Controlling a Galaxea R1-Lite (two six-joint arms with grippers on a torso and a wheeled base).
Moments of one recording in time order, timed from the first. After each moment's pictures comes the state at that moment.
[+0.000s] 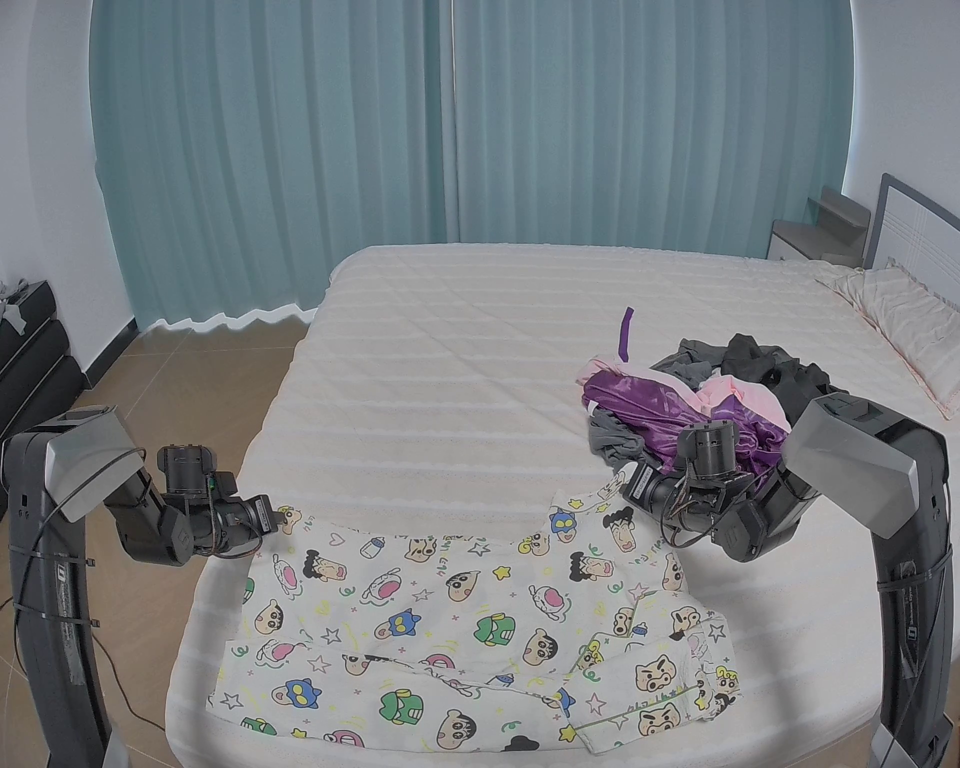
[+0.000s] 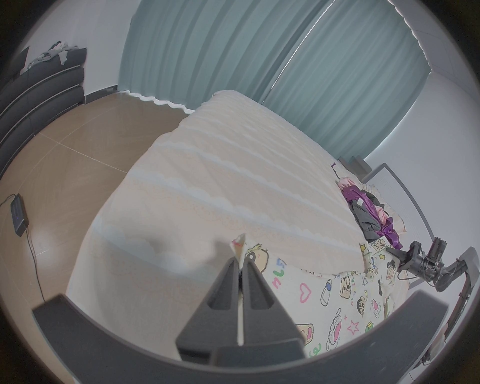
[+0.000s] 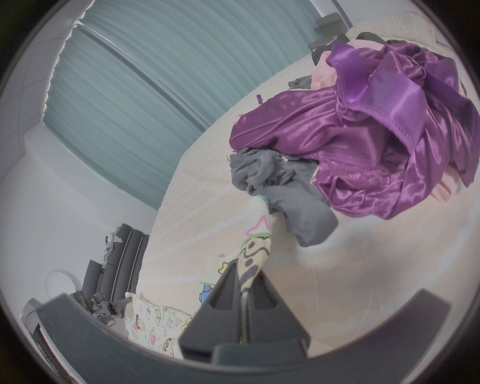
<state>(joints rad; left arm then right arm) 0.11 2.46 -1.03 -0.75 -0.40 -0.30 0.28 2.48 -1.16 -0.80 0.10 0.73</state>
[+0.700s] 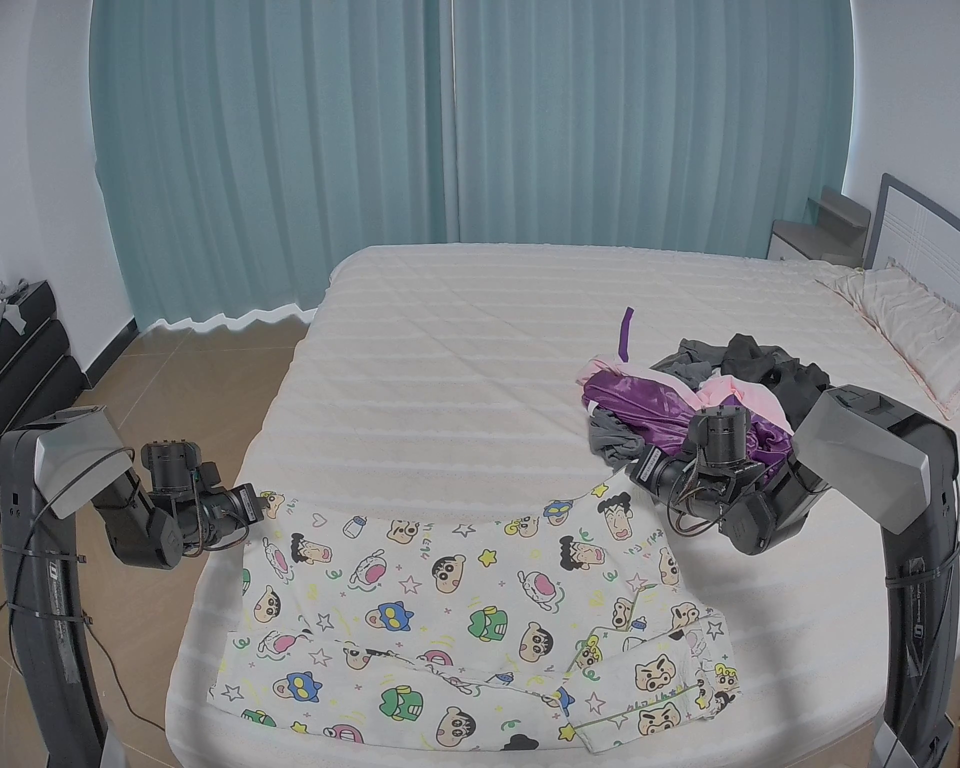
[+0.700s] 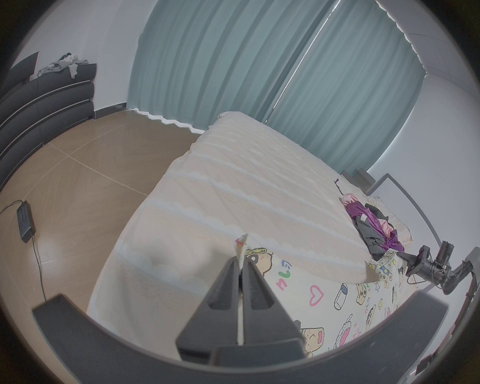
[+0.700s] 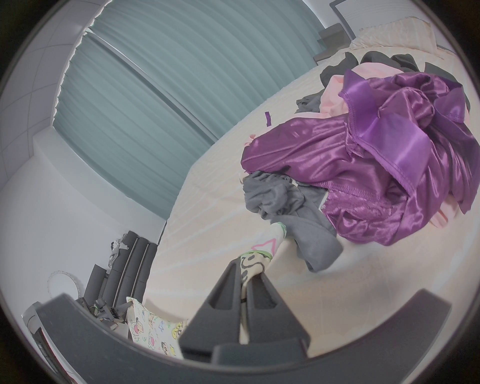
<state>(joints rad) 0.15 2.43 -0.98 -0.88 -0.35 -0.31 0.26 2.45 -1.15 -0.86 0.10 0.72</state>
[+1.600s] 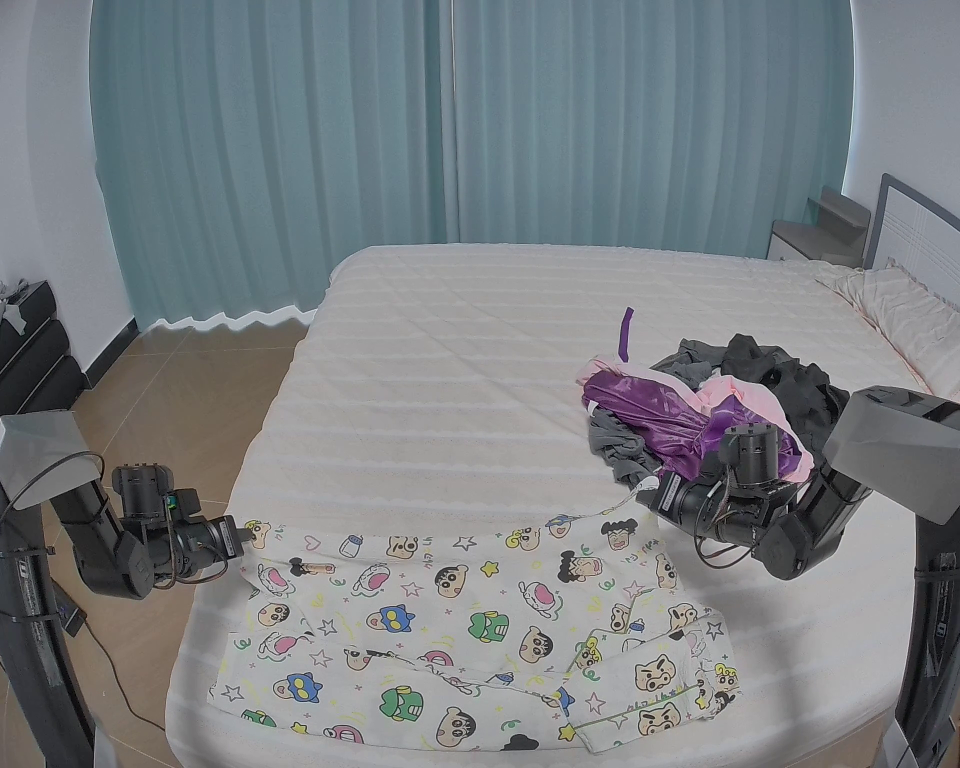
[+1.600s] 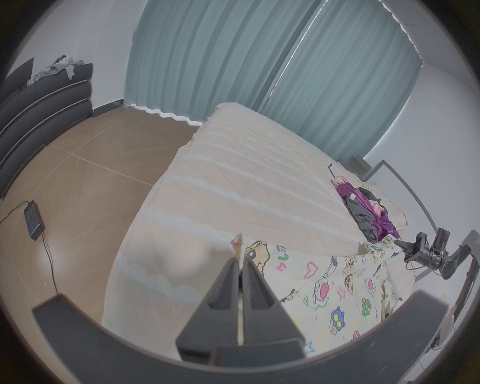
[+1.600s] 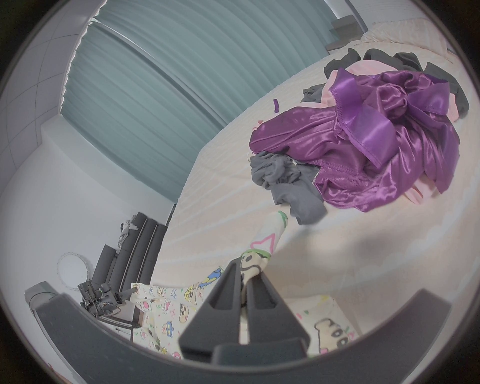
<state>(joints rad) 0.18 2.29 -0.68 -0.96 -0.41 -0.22 0.26 2.32 -0.87 -0.96 0.21 0.67</state>
